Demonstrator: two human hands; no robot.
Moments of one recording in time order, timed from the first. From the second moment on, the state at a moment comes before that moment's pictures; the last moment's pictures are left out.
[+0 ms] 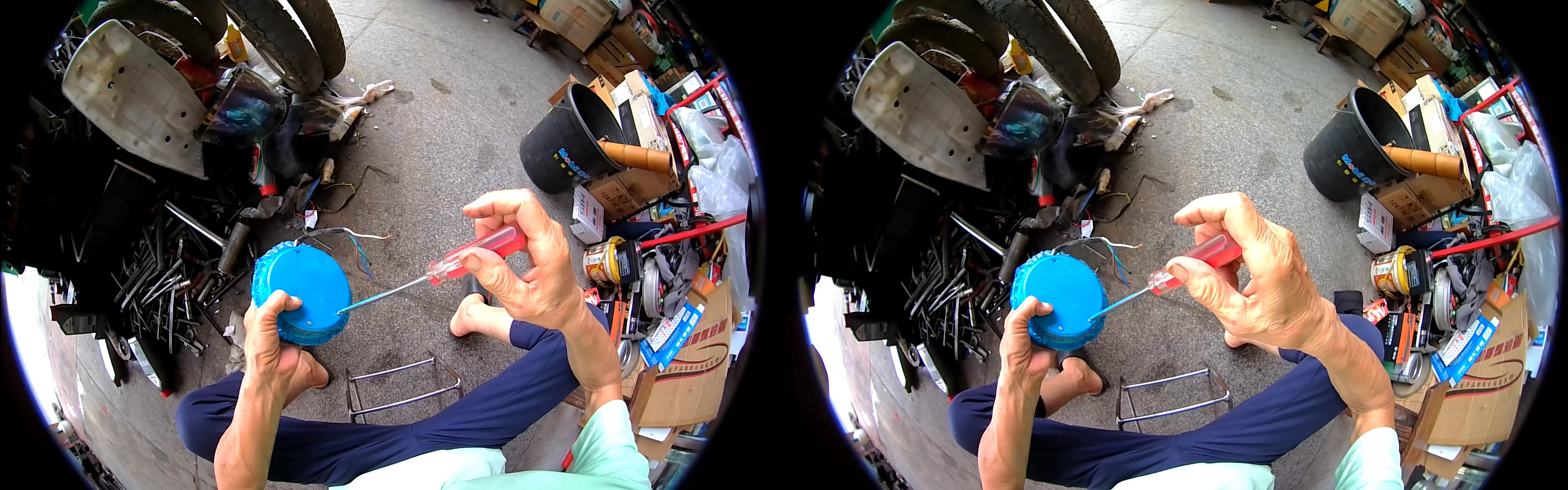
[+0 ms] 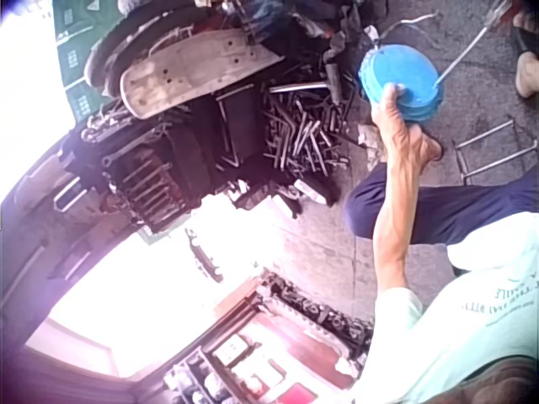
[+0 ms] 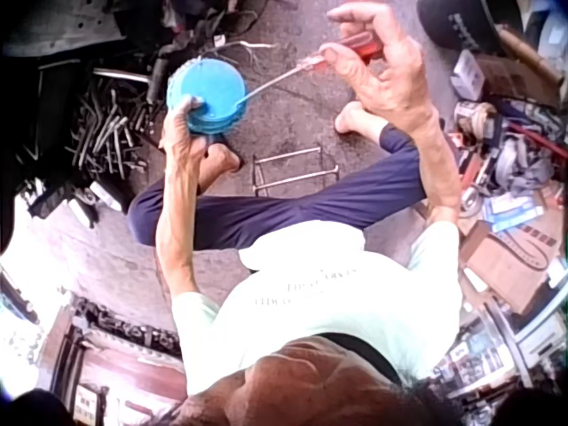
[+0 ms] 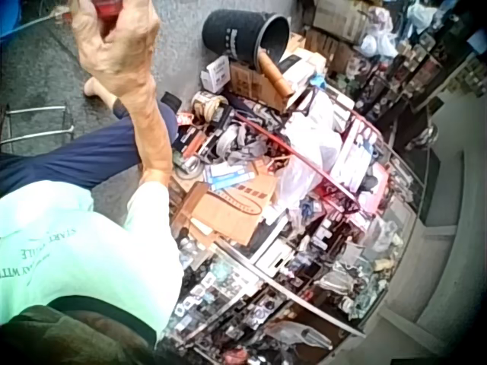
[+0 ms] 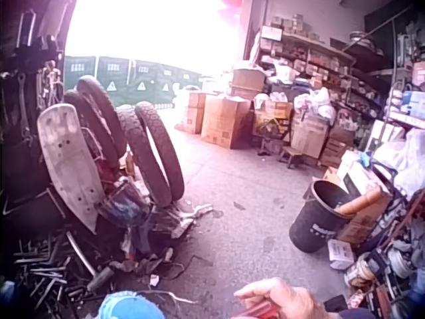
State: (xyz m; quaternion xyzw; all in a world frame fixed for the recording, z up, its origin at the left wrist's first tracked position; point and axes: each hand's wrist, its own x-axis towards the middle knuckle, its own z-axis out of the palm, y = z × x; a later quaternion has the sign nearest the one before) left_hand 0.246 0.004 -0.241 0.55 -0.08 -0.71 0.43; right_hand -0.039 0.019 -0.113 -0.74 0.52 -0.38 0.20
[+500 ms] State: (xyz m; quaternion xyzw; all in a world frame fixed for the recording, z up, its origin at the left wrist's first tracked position) left_hand 0.245 0.004 -0.236 0.55 -0.08 -0.71 0.43; right_hand -0.041 0.020 -0.113 -0.74 0.50 -0.37 0.28
